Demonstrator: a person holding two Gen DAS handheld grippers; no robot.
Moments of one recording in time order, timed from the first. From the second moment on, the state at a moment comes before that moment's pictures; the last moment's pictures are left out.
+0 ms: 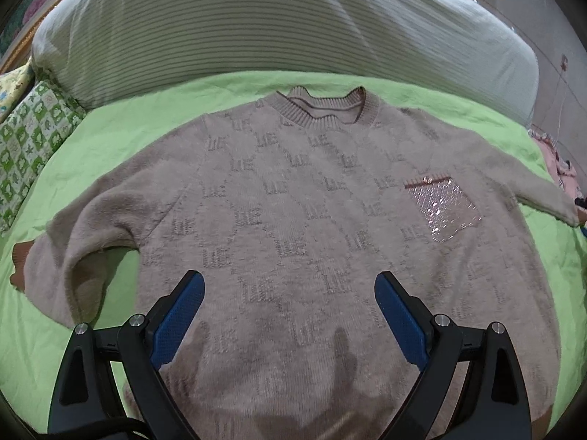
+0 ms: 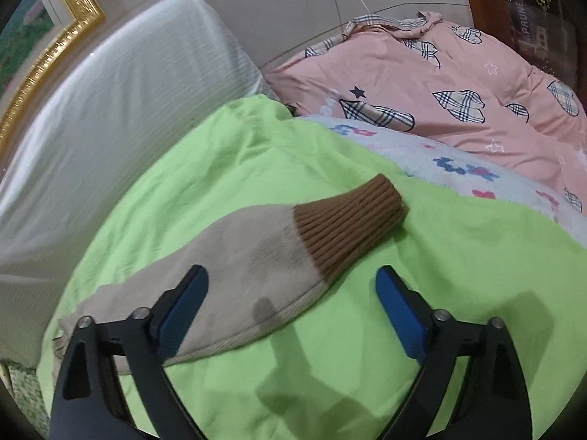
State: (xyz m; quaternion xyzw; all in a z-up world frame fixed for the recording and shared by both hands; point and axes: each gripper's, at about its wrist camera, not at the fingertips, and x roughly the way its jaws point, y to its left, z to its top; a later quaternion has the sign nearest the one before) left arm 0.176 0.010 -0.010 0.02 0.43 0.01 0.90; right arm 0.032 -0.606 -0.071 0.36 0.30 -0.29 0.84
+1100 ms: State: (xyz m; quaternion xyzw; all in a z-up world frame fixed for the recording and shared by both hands) left arm 0.215 0.052 -0.014 -0.09 0.45 -0.01 0.89; right arm 0.163 -0.249 0.012 0.13 0.32 0.12 0.93
